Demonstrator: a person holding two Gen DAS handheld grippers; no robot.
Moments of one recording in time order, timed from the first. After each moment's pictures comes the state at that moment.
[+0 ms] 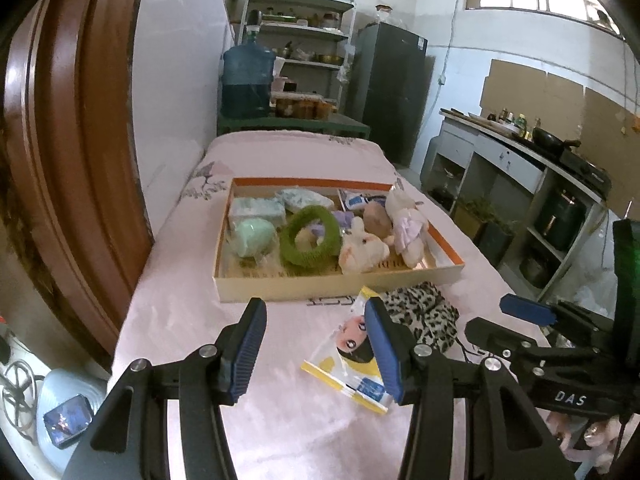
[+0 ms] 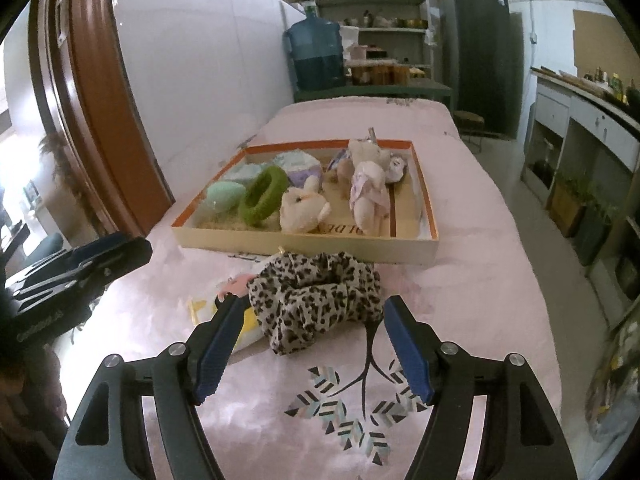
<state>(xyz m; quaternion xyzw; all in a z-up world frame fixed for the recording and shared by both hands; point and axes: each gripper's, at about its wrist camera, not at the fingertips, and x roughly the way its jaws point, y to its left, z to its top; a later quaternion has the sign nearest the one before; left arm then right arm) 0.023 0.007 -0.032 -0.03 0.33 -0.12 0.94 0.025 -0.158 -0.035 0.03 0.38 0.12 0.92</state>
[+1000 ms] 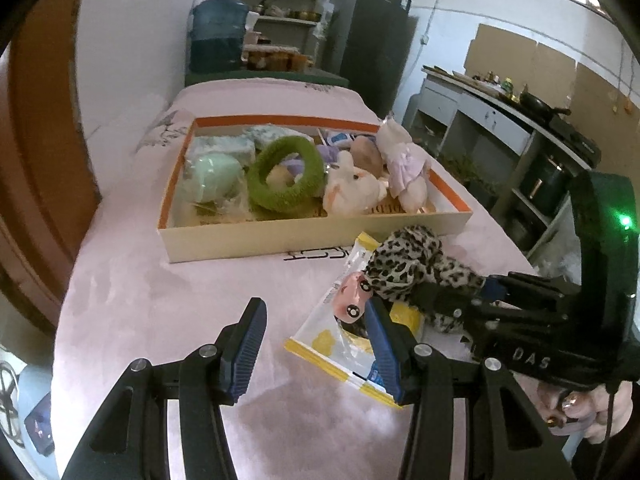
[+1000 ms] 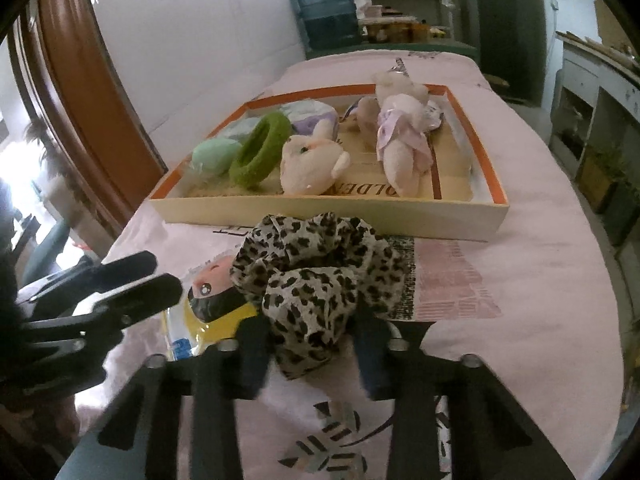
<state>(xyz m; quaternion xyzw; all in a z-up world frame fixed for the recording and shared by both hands) 0.064 -0.007 -0.089 -0.02 0.40 -0.18 0.90 0.080 -0.149 -0.089 0.05 0.43 0.16 0.89</state>
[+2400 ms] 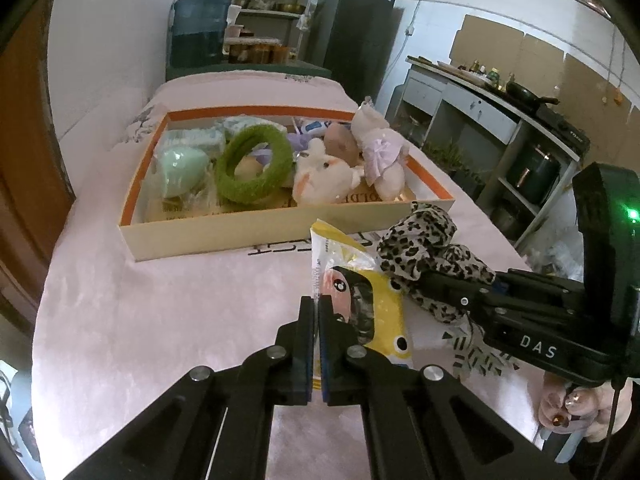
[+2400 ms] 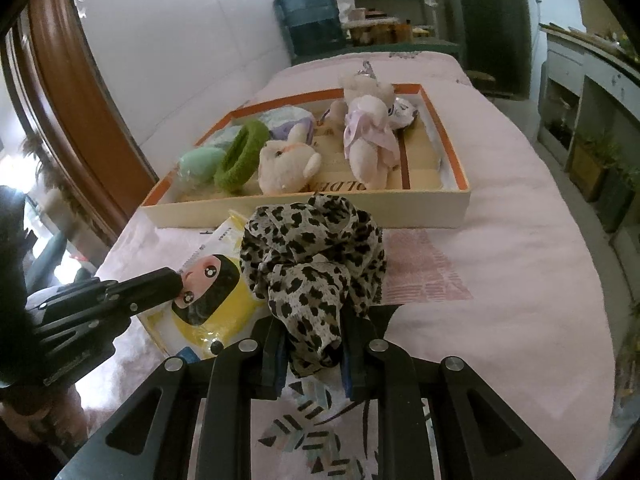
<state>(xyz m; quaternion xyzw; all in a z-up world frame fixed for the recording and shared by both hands) 0.061 -0.023 -0.090 -0.02 0.40 -0.20 0.89 0.066 -0.168 -0.084 0.06 0.43 0.14 0.89</state>
